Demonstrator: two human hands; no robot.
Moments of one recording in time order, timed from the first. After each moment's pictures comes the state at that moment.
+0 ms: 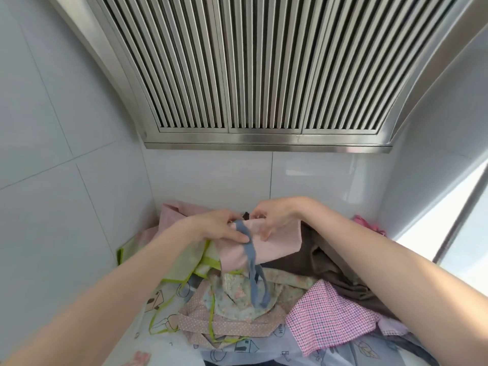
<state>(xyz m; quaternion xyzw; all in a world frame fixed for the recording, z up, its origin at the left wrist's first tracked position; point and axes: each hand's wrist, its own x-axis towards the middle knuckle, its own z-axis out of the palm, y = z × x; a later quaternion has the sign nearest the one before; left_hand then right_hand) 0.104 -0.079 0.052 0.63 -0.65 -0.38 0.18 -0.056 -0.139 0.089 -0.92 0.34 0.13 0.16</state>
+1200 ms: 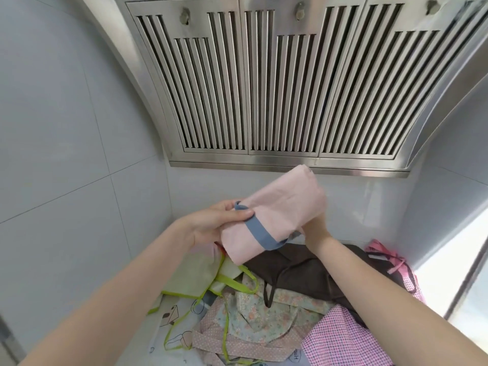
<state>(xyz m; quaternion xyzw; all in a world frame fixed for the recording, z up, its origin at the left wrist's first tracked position) 0.133 -0.052 0.095 0.44 -0.53 -0.59 0.42 -0.055 -0.138 0.074 -0.69 0.50 -0.36 0.38</state>
